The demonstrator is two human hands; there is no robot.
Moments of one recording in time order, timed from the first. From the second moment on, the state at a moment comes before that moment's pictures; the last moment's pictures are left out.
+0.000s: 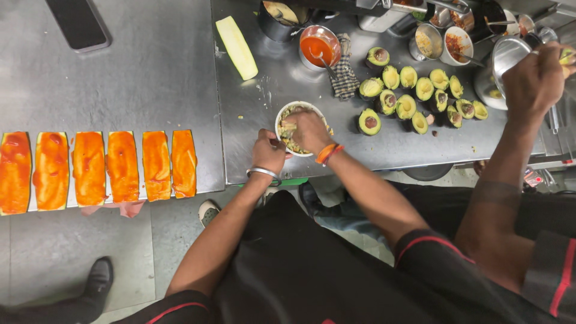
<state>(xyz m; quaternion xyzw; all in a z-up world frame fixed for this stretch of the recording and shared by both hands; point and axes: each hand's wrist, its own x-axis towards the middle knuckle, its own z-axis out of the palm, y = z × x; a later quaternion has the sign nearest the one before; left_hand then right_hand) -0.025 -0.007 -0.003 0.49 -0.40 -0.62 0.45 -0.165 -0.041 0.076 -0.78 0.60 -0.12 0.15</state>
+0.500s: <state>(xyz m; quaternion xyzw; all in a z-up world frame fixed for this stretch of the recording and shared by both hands) -0.025 -0.007 0.003 0.50 -0.41 -0.62 0.44 -0.183 -0.031 0.085 -0.84 0.52 -0.04 0.13</state>
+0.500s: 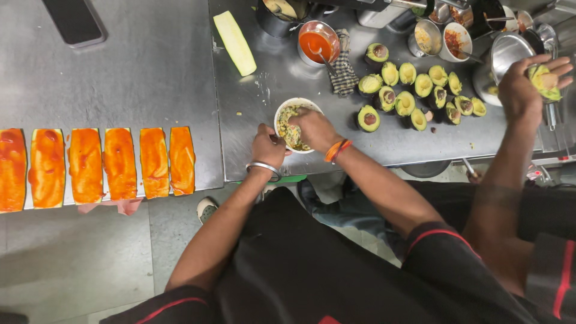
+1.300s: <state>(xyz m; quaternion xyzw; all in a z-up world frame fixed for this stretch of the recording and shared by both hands) -0.028 -0.003 0.011 0.51 -0.41 -0.61 0.44 -0.214 -0.034 0.124 -0.81 0.50 -0.08 0.27</state>
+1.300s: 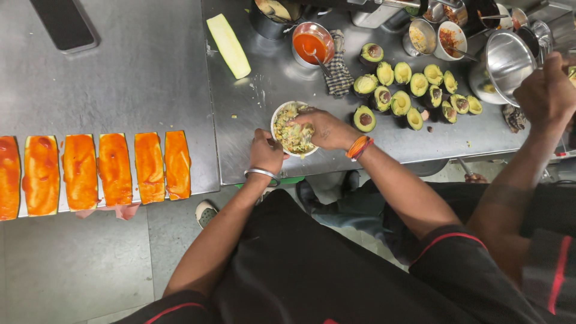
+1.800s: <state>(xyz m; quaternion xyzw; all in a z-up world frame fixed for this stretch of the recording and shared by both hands) -0.013 -0.023 0.000 0.58 -0.55 -0.42 0.43 -0.196 -0.041 0.119 -0.82 0.51 -0.12 0.22</state>
